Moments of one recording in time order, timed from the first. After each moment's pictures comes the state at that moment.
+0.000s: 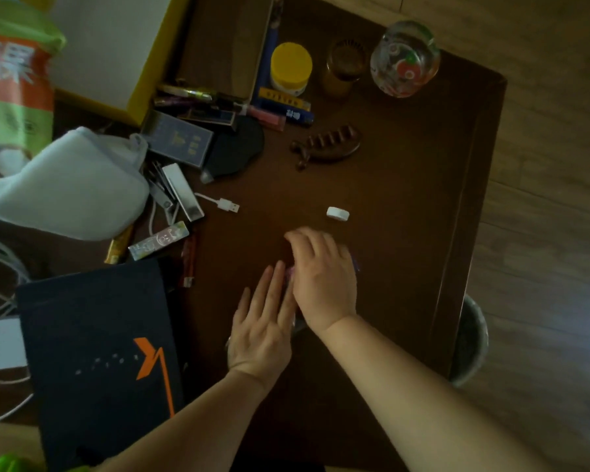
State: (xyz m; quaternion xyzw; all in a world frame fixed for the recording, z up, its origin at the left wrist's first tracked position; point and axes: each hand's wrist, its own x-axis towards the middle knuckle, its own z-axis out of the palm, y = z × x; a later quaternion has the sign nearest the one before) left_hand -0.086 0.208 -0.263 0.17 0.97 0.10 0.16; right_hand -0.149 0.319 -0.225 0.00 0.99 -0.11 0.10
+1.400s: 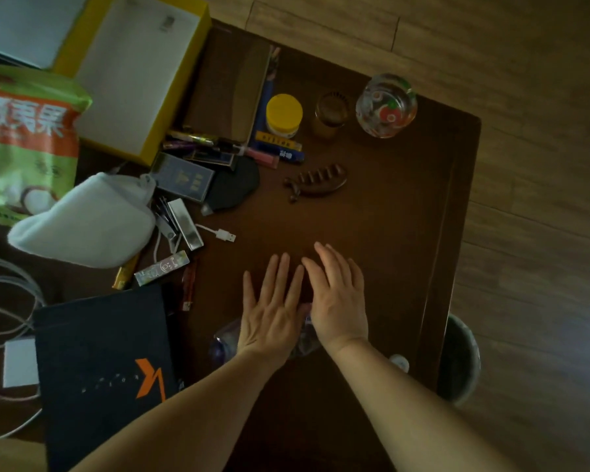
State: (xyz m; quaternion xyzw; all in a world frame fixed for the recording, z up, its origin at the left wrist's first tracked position) left_hand -0.137 0.236 -0.259 0.16 0.96 0.09 0.21; right_hand -0.142 0.356 -0.225 0.01 0.99 -0.08 0.11
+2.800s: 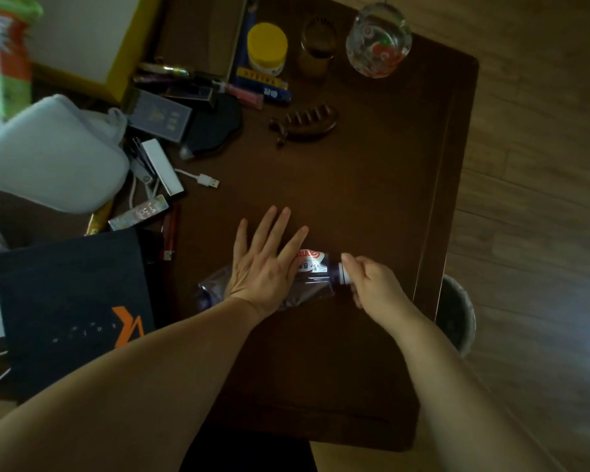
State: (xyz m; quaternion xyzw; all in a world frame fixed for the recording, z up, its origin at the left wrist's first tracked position) left_hand -0.130 0.234 -0.266 0.22 0.96 0.12 0.14; right_hand -0.090 0.417 -0.216 0.27 0.82 -0.39 0.32
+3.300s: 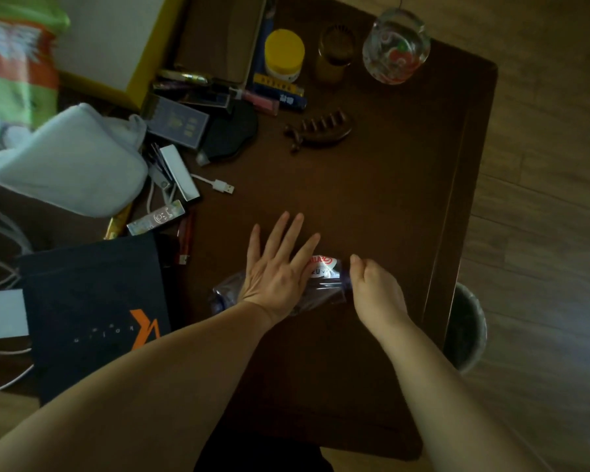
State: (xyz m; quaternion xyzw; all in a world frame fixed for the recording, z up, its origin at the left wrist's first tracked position) left_hand -0.131 0.234 -0.270 0.23 0.96 0.11 0.13; right_hand -0.105 0.393 -0.229 0.36 0.84 -0.26 0.30
